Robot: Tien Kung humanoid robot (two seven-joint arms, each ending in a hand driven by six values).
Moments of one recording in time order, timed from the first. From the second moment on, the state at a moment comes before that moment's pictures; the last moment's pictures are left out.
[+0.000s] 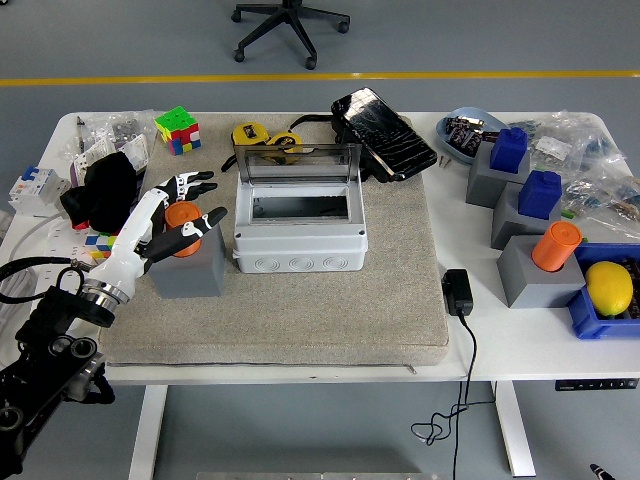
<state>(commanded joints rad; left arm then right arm) -0.21 0.32 -1.01 -1.29 1.18 0.22 -0.31 0.04 -0.24 0.80 0.43 -0.10 -0.23 -0.04</state>
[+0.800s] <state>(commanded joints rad) -0.22 0.31 -0.99 -1.25 1.06 0.23 -0.35 0.04 -0.24 0.80 0.43 -0.10 -0.23 -0.04</state>
